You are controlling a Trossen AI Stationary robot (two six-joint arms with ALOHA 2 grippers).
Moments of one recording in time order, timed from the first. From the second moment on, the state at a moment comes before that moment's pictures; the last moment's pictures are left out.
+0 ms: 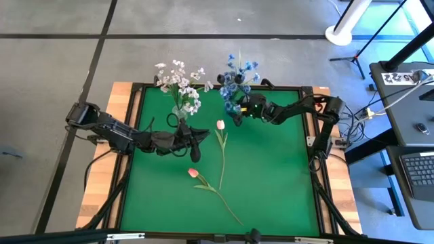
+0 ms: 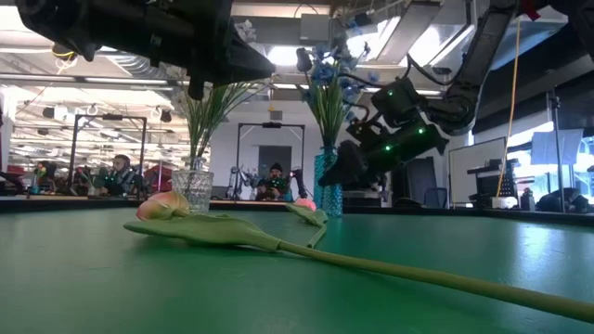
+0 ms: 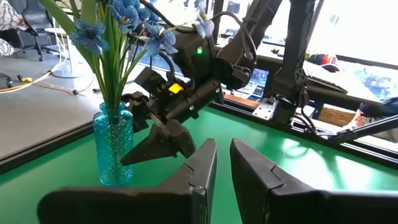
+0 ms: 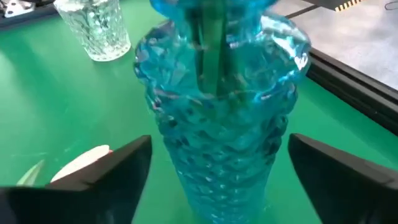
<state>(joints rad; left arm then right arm) -0.17 1.41 0.52 0.80 -0.64 -0.22 -0.50 1.85 0.72 0.72 -0.08 0.07</state>
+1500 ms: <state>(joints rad) -0.35 1.14 0.52 0.31 -0.79 -0.51 0.03 1.42 0.69 0.04 0.58 0.57</state>
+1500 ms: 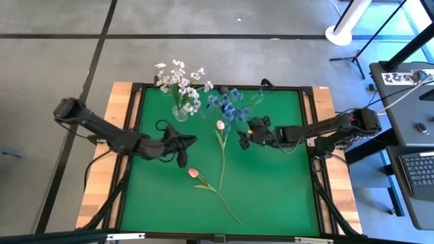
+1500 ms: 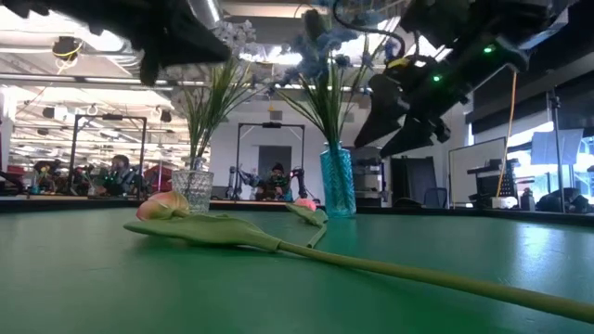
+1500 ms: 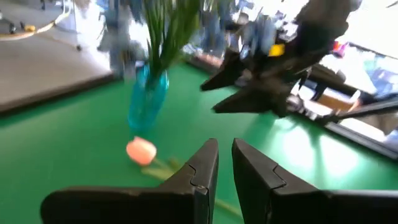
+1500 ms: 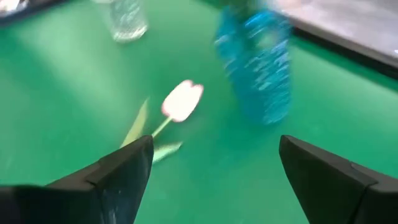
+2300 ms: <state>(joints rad) -0.49 1.09 0.52 0.25 -0.85 -0.51 -0.28 1.38 0.85 -0.05 0.02 -0.04</state>
